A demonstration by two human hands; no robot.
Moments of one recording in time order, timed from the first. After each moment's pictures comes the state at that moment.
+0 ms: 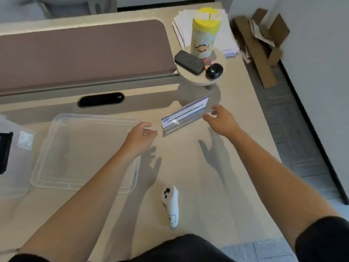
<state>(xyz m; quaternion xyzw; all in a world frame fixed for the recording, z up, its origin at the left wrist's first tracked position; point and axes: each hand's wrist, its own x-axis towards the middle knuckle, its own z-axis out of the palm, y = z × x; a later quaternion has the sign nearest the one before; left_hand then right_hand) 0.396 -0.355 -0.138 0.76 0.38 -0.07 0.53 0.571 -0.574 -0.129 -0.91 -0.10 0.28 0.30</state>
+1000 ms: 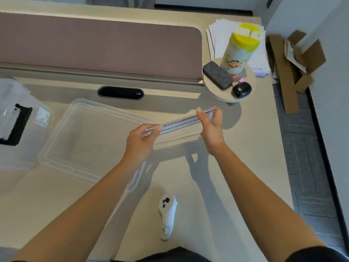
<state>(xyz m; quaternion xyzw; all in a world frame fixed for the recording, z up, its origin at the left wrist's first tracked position) 0.377 -0.364 -0.119 0.69 0.42 0.16 0.57 0.544 -0.494 -0.135 -0.73 -0.07 0.31 0.60</state>
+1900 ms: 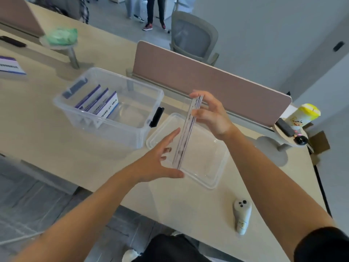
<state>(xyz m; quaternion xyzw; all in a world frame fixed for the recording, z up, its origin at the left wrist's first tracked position) -0.017 -0.239 -0.019 0.75 0.18 0.08 0.63 0.198 -0.286 0.062 -0.64 -0.47 0.34 0.50</state>
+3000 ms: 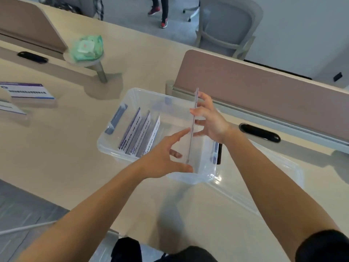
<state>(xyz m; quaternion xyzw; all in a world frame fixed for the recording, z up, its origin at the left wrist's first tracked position) -0.059 0.051 -0.041 0.76 0.25 0.02 0.60 0.145 0.010 -0.015 -0.61 -0.28 0.53 0.52</state>
